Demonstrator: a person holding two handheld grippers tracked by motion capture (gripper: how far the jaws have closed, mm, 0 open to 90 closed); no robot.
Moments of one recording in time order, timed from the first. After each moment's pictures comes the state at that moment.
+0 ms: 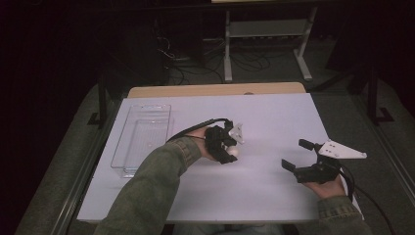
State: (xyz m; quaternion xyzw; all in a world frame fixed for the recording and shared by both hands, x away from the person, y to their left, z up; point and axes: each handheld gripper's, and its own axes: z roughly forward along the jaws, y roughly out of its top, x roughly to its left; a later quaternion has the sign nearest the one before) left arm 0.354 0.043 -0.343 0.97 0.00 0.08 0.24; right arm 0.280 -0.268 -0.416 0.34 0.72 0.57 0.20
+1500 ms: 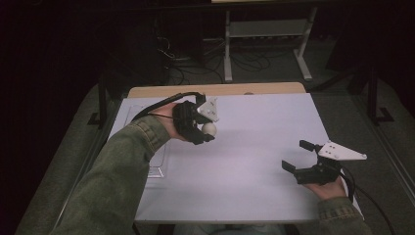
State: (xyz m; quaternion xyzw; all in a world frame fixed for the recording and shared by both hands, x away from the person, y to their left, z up) left arm 0.342 0.104 -0.244 0.96 0.01 0.15 0.23; right arm 0.277 -0.268 -0.417 0.34 0.73 0.56 0.20
